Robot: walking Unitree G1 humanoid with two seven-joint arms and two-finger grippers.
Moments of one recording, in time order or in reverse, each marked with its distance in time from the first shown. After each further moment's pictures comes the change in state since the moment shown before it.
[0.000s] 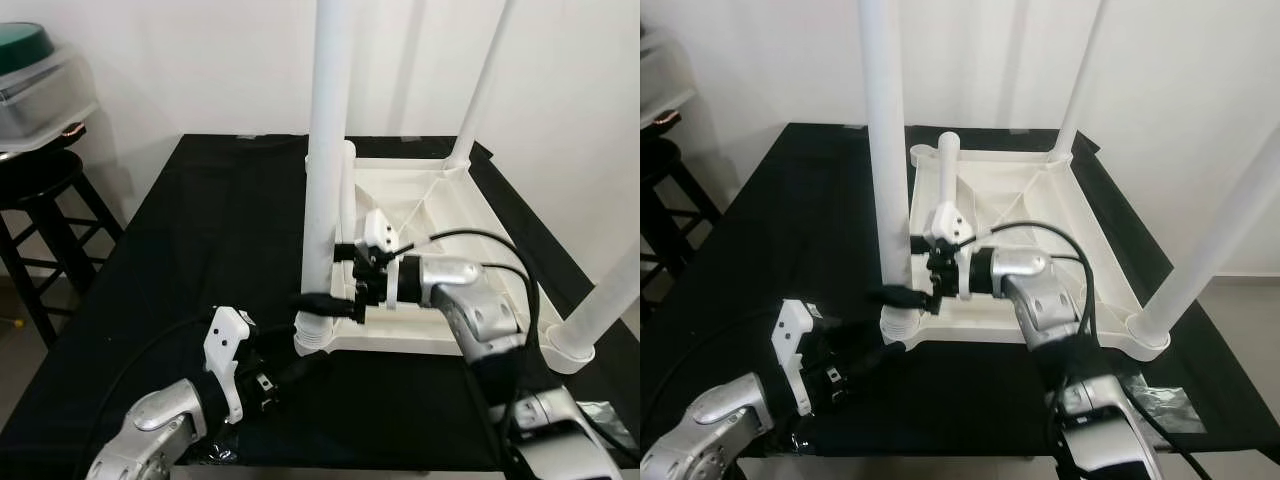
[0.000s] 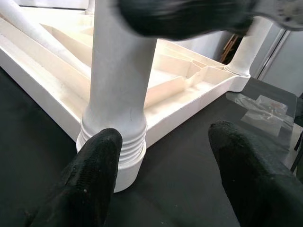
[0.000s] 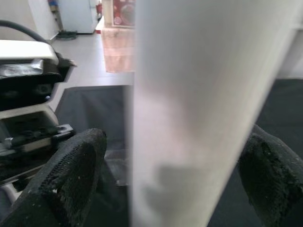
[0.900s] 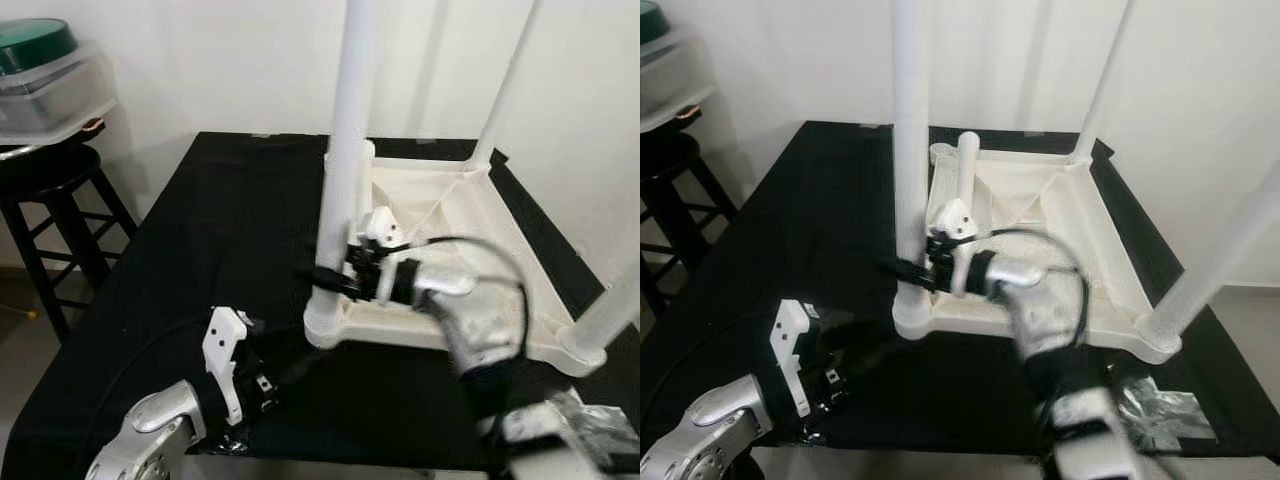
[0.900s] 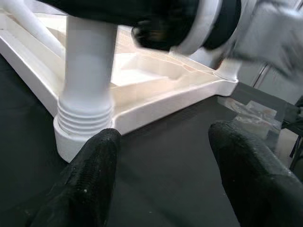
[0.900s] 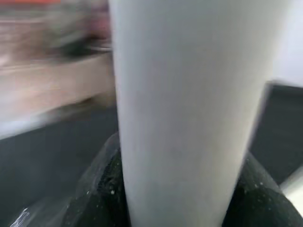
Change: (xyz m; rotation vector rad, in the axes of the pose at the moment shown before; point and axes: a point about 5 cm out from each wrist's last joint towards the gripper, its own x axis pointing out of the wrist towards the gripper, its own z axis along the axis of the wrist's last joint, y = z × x) left arm -0.001 -0.002 0.003 -0.017 -0.019 -0.027; right arm 0.013 0.015 -0.021 0.095 -0.117 -0.675
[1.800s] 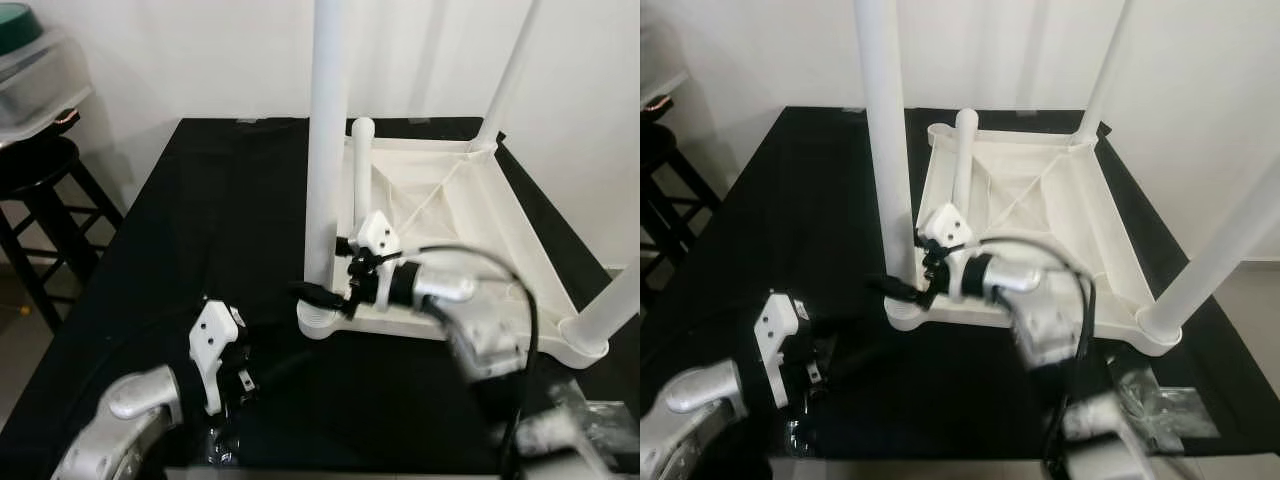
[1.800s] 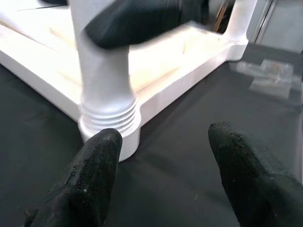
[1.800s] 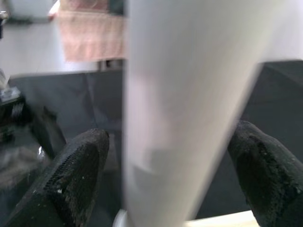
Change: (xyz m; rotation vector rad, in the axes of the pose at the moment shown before) left arm -0.019 0.013 0.007 0.220 0.092 -0.069; right arm -0.011 -0.021 0.030 -0.214 0.132 0.530
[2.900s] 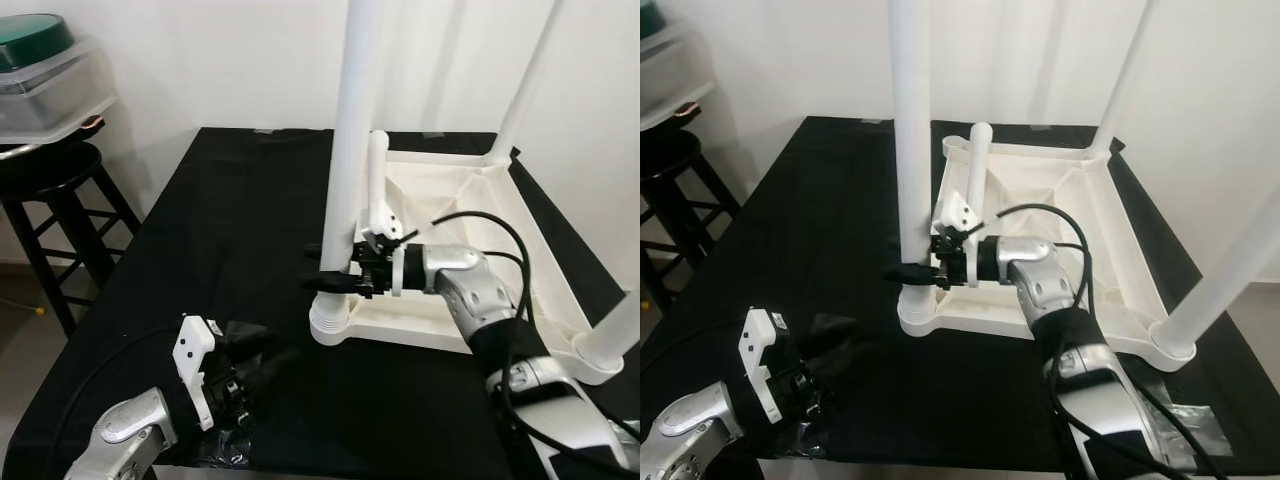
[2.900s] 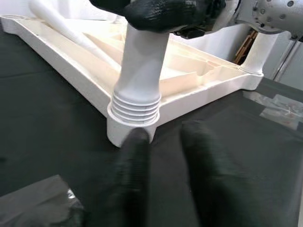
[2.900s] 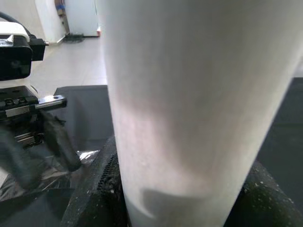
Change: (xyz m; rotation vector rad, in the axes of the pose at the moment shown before) left arm -0.008 0.000 -0.013 -0.144 -0.111 0.097; right arm 0.000 -0.016 -0.015 0.084 -0.065 0.134
